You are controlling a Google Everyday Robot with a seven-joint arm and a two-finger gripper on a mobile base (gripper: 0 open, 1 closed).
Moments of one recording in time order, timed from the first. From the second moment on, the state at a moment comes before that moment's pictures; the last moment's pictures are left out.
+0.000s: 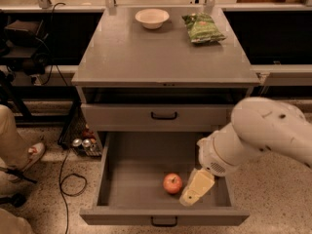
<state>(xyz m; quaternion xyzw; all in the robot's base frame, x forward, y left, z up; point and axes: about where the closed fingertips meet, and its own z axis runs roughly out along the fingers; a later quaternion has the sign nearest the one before) 0.413 -0.101 0.706 -0.54 0.81 0.13 0.17</state>
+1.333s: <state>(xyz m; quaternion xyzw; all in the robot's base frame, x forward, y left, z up) 0.506 -0.131 0.518 -0.39 0.85 0.19 0.30</state>
